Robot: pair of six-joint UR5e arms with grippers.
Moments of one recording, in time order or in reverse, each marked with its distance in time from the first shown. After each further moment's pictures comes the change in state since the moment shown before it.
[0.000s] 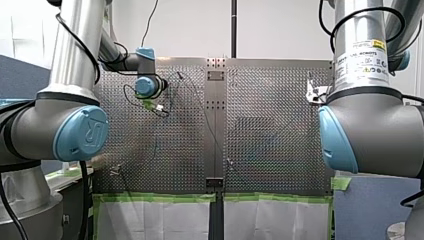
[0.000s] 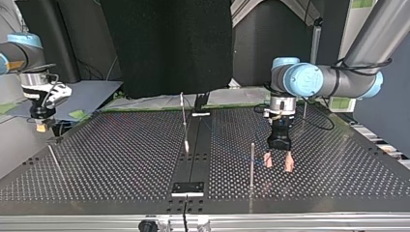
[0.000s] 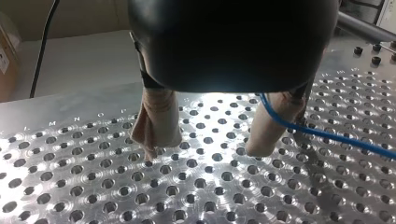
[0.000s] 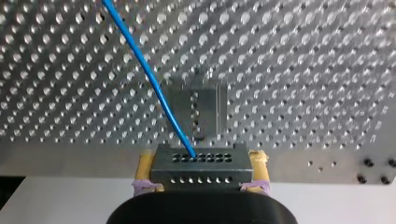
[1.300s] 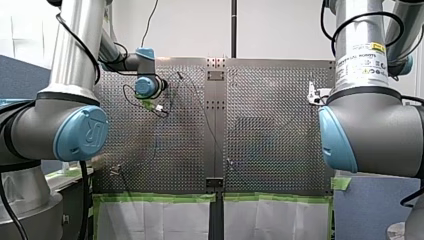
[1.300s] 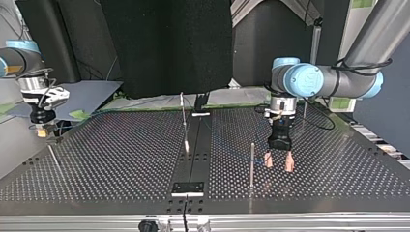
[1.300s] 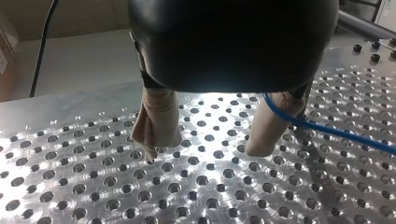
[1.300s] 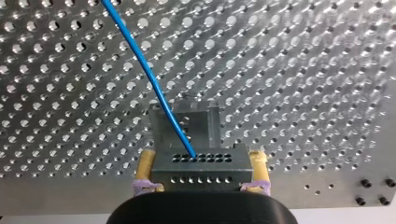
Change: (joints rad) left arm 0.002 -0.001 0.000 -0.001 0.000 0.008; right arm -0.028 0.056 -0.043 -0.074 -0.113 0.040
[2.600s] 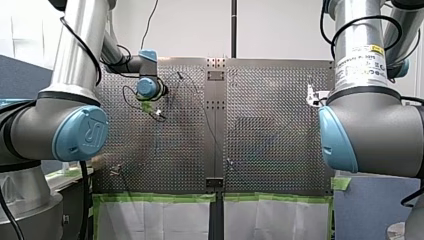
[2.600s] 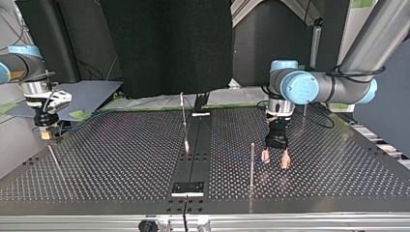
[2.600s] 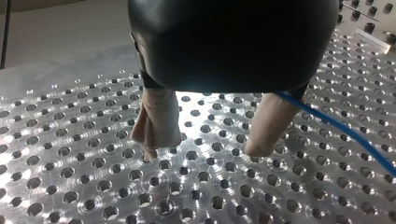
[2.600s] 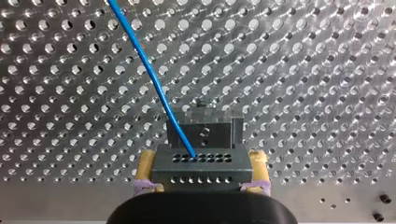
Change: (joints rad) left arm -0.008 -0.043 0.043 -0.097 -0.020 0.092; right arm 0.009 0.041 -0.054 0.038 0.000 -0.028
